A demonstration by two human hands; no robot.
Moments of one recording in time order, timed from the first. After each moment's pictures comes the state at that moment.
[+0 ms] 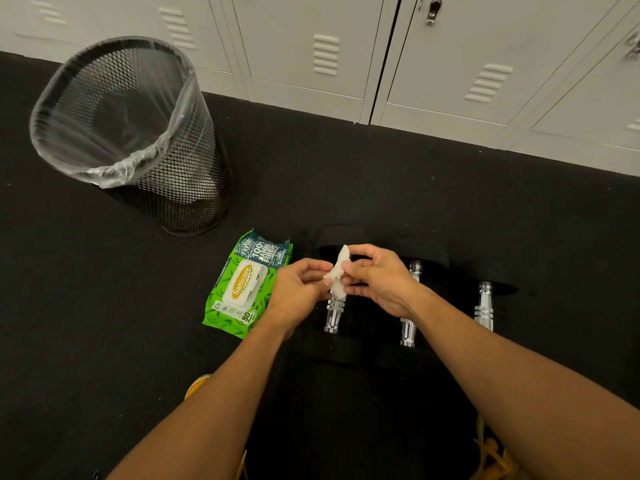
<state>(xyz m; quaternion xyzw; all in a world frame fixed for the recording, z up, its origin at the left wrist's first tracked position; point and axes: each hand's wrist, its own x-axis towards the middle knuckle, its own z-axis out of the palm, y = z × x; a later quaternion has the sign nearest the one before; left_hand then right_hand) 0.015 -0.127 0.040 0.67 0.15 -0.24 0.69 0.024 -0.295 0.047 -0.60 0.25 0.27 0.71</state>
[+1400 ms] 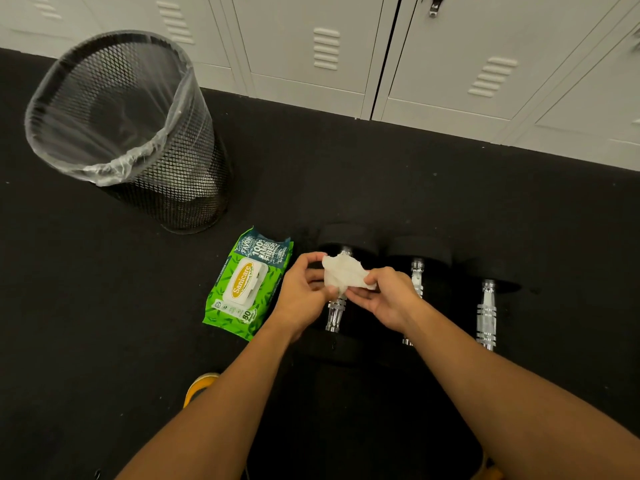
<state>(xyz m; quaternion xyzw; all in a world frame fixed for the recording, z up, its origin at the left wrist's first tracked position) 0.010 -0.131 0.028 0.70 0.14 -0.25 0.65 0.007 -0.290 0.036 -0.41 0.46 0.20 0.76</state>
